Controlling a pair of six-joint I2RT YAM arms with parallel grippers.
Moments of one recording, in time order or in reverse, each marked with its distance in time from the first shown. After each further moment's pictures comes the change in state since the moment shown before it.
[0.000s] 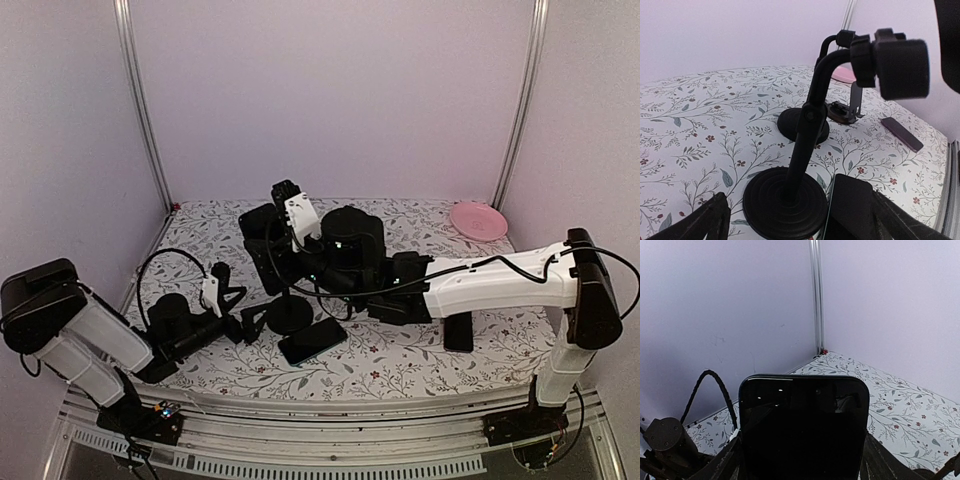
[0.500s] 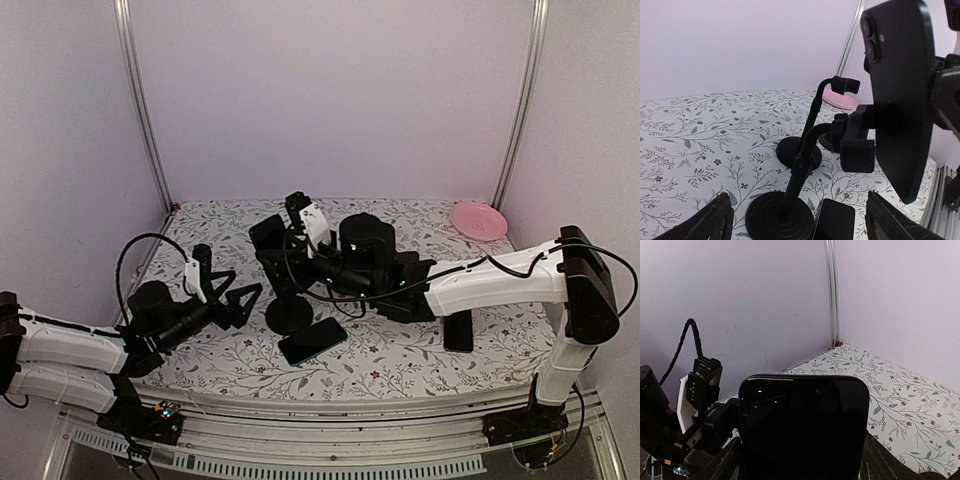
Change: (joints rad) left arm 0.002 -0.395 0.034 -0.349 -0.030 -0.049; right arm -0.089 0.000 -0.122 0.132 -0.249 0.012
